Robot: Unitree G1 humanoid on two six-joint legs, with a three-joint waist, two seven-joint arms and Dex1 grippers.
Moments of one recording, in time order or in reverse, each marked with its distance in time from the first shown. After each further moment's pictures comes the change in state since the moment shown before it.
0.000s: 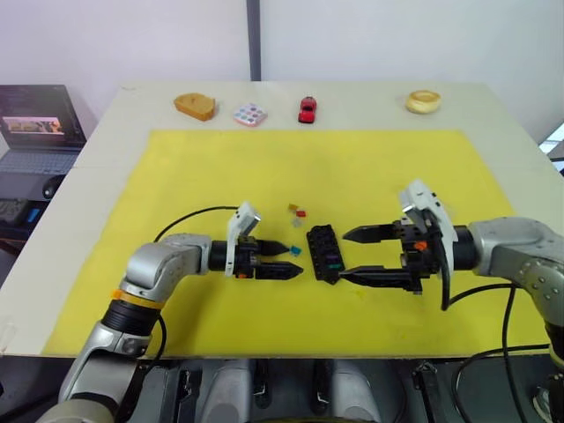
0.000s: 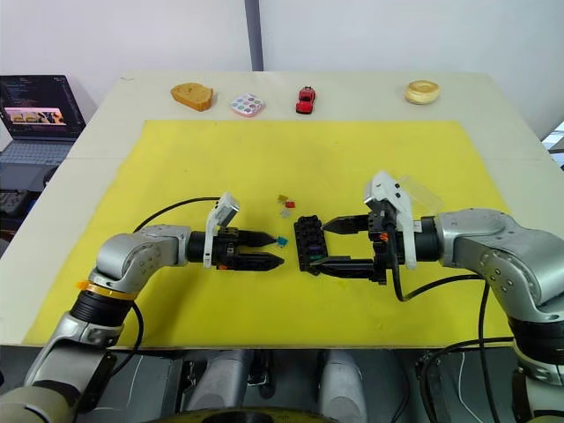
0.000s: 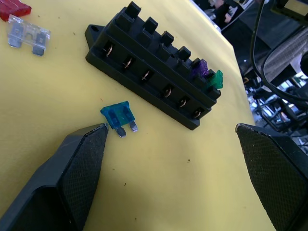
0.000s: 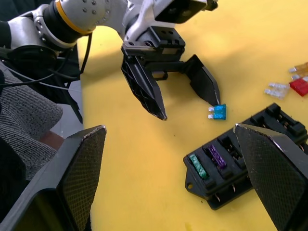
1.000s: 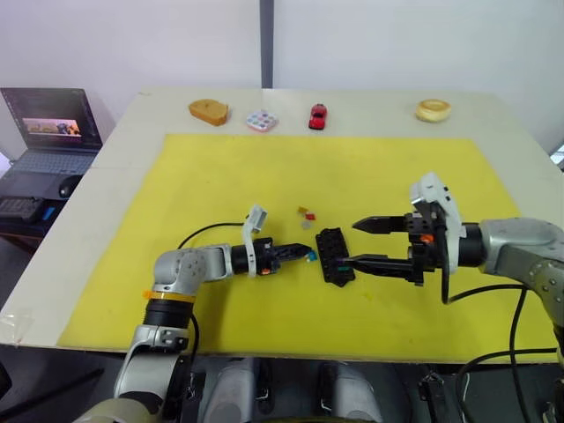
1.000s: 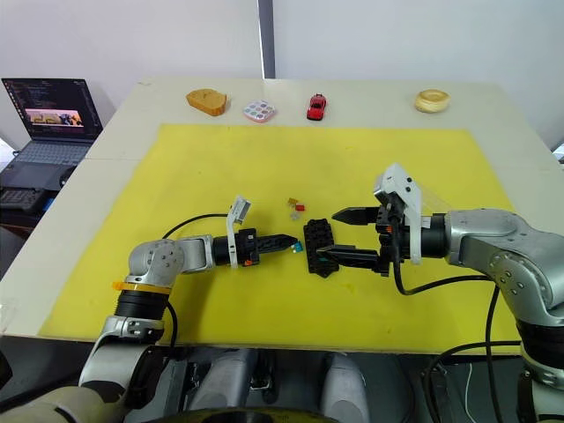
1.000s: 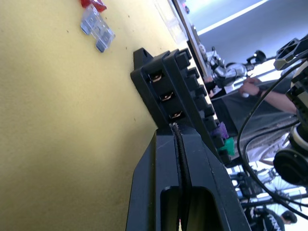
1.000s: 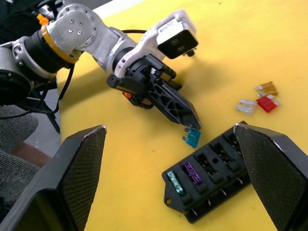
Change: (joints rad) left arm 0.015 -0.301 0.254 0.201 -0.098 0.209 0.269; right arm 0.022 -0.015 -0.054 0.006 0.011 -0.019 -0.080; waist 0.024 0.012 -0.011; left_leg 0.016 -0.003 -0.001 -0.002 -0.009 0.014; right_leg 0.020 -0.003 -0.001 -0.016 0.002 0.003
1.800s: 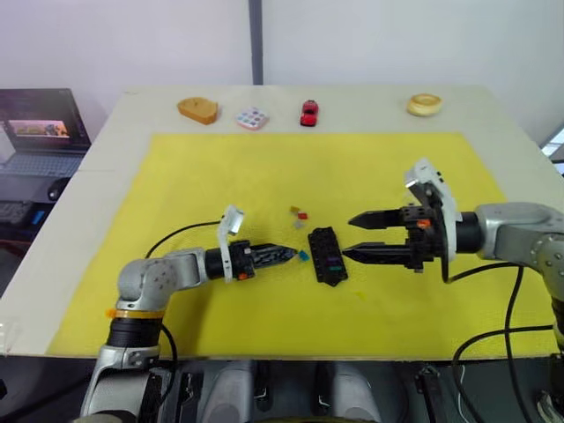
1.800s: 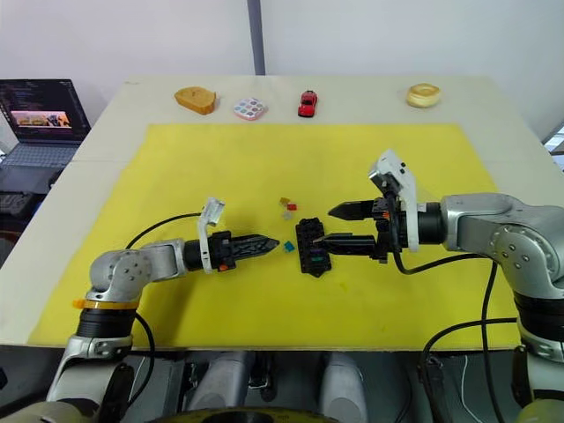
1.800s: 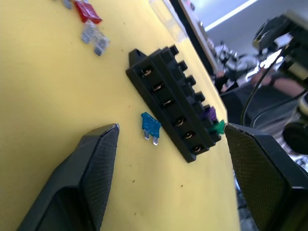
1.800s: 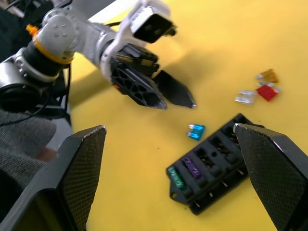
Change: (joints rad) left arm 0.070 0.158 -0.045 -0.193 -0.059 -0.054 -0.018; right arm -0.136 -0.053 0.052 0.066 0.099 0.154 -0.005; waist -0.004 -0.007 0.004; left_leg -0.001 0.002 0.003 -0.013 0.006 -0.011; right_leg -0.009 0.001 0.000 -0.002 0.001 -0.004
